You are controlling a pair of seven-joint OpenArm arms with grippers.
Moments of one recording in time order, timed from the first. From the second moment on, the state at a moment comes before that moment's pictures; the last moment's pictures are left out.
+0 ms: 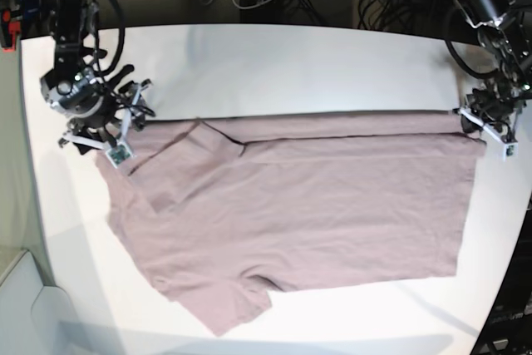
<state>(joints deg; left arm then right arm) -2.5 -17.3 -37.8 69.3 -12.4 -34.3 45.3 -7.3 12.4 10.2 97.6 -6.3 35.0 -46.0</state>
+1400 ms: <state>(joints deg) -0.3 -17.5 -38.0 70.0 -13.9 -34.9 45.3 -12.6 12.2 16.6 96.3 -6.1 35.0 -42.7</state>
